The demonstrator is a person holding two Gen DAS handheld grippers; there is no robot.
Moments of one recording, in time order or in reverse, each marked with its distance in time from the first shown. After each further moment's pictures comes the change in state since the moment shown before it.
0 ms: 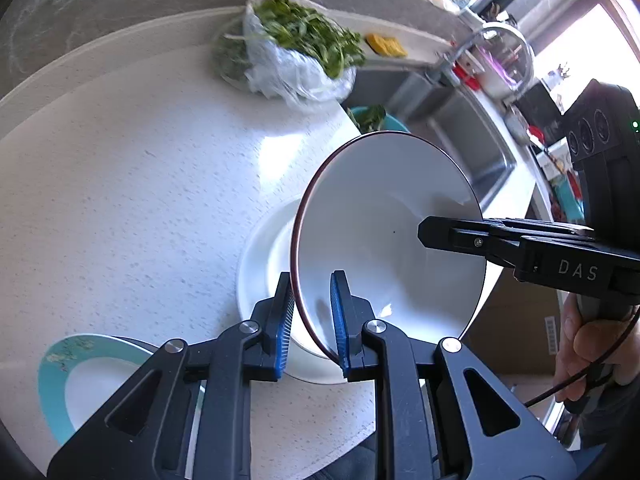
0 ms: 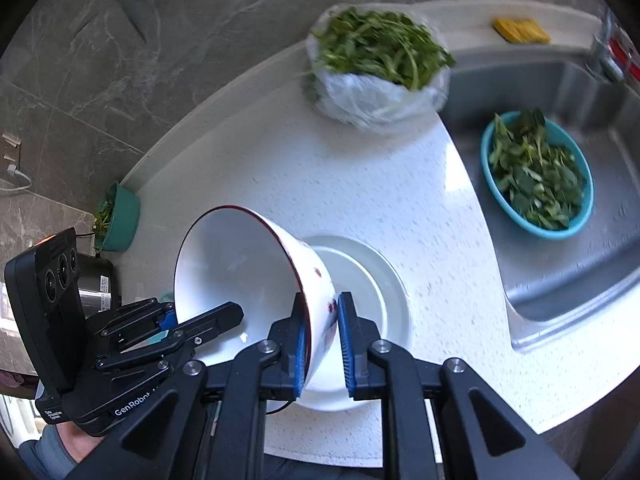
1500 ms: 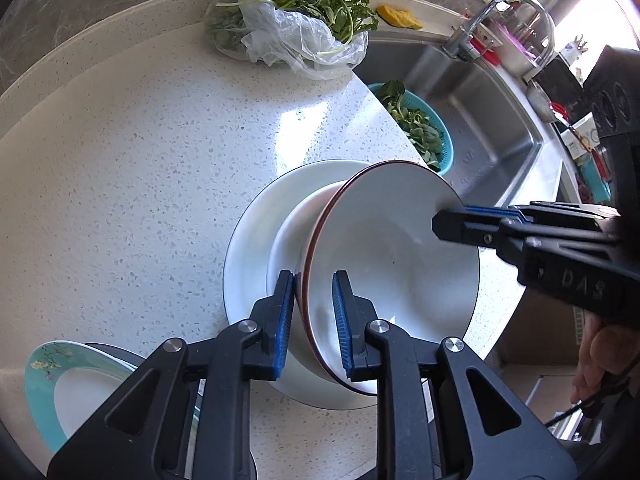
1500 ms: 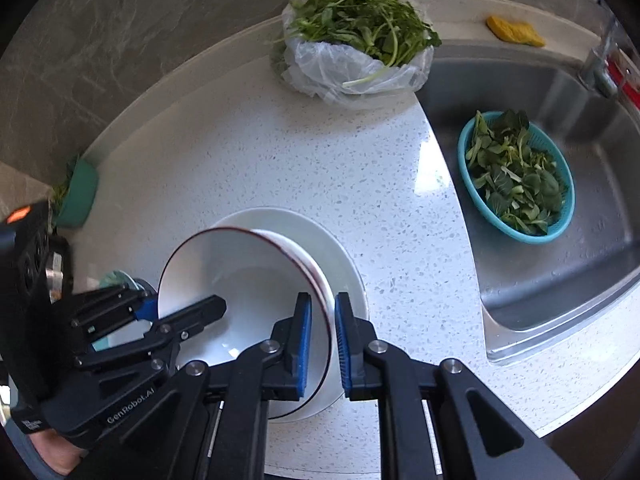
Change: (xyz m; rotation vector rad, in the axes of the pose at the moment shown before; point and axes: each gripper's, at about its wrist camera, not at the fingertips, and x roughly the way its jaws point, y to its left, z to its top) left arm 0.049 0.000 -0.006 0.029 0.036 0.091; right arm 0.030 -0.016 -0.013 -0.060 0.010 -0.146
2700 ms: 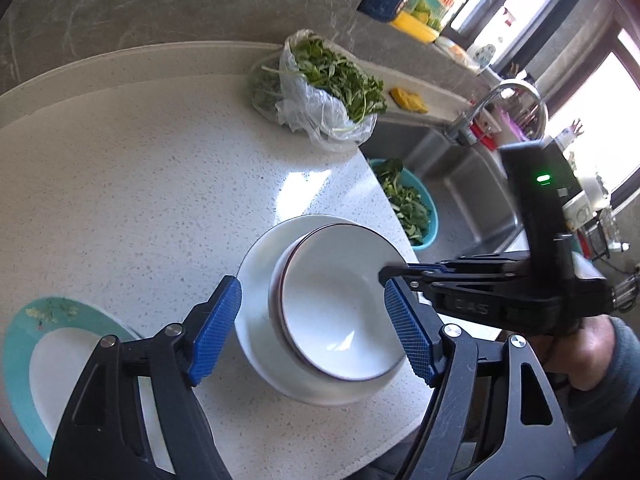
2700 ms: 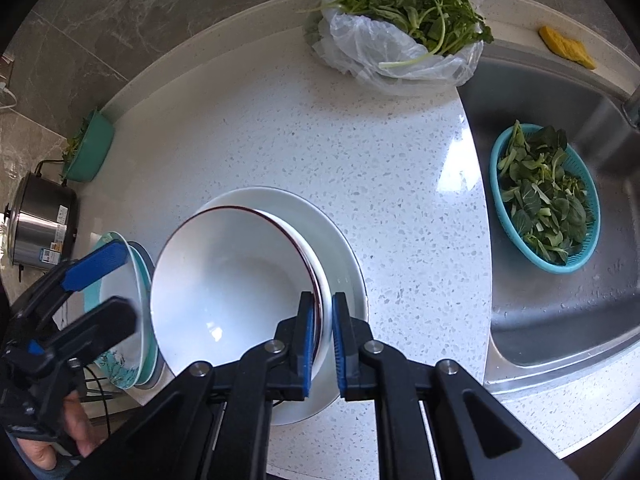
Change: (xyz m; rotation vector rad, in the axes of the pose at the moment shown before) left arm -0.064 0.004 -0.031 -0.186 -0.264 -0.048; right arm 0.026 0.004 0.006 -0.159 0.089 0.041
